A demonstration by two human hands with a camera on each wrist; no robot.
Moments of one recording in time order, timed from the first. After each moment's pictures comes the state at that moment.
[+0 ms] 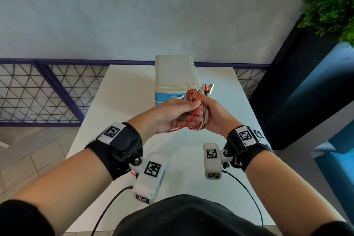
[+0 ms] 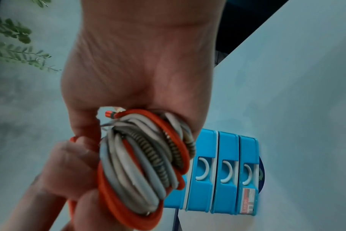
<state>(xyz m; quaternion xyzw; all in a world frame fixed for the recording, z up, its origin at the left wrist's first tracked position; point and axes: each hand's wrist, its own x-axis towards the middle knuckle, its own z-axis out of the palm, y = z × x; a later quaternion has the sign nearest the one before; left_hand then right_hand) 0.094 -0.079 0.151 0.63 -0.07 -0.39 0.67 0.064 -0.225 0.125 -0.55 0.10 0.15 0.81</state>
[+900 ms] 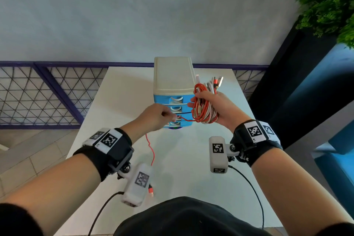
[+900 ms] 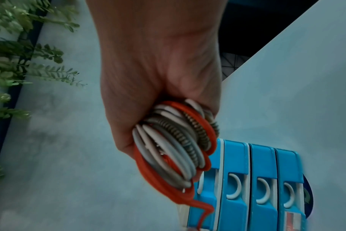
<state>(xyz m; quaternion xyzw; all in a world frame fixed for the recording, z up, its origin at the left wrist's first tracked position) 0.124 -0.046 0.119 0.91 -0.20 -0.18 0.30 0.067 -0.241 0.149 -0.61 0.17 0.06 0.77</state>
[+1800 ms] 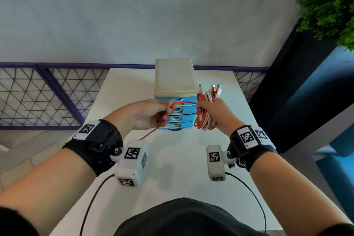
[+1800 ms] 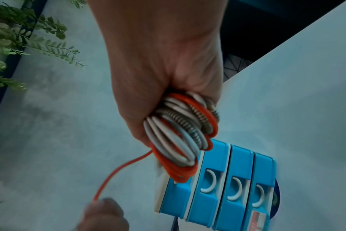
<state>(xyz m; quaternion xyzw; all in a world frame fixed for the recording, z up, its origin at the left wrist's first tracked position) 0.127 -0.037 0.152 0.64 -0.05 -0.43 0.63 0.074 -0.242 0.124 -0.73 0.21 0.01 0.65</state>
